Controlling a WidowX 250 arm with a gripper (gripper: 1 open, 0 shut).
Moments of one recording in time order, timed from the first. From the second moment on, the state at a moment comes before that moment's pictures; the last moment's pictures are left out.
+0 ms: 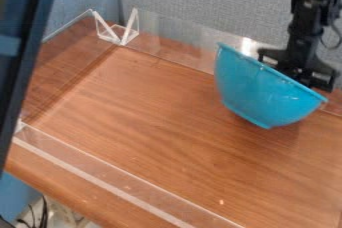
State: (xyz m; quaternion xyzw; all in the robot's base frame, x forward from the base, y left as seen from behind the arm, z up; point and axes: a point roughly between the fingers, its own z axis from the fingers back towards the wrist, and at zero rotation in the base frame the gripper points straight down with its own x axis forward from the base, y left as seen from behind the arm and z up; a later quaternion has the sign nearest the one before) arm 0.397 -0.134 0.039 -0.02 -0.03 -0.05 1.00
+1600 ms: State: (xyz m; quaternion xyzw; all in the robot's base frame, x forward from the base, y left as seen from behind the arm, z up) arm 0.349 -0.125 0.029 -0.02 0.01 -0.05 1.00
